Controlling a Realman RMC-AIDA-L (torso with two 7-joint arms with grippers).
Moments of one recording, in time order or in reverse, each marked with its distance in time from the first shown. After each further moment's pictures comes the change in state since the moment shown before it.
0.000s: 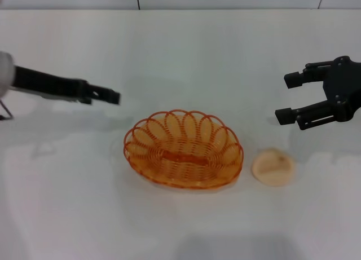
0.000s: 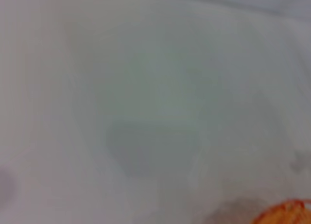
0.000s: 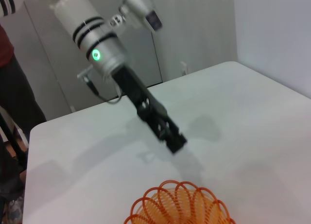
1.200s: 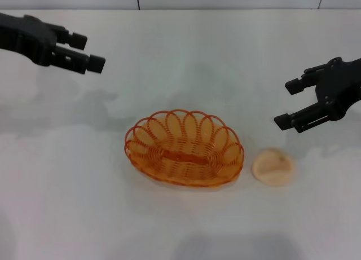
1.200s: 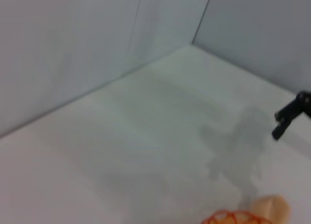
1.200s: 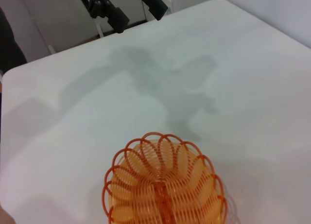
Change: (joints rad) left arm -0.055 0.127 -0.074 0.112 -0.205 0.282 0.399; right arm 0.101 0.000 -0.061 -0.073 -0.209 -0.030 0.159
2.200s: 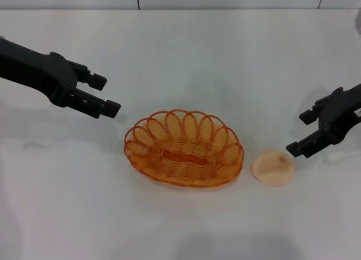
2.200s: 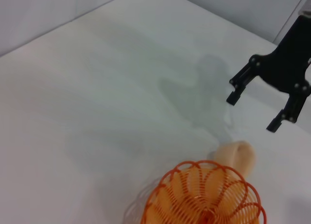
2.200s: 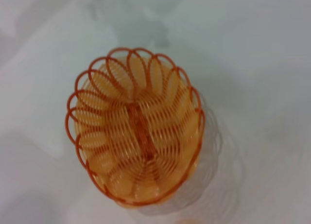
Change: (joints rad) left arm -0.016 -0.033 0.079 -0.035 0.068 0.048 0.055; right arm 0.048 0.005 -0.113 0.077 -0.218 0.022 0.112
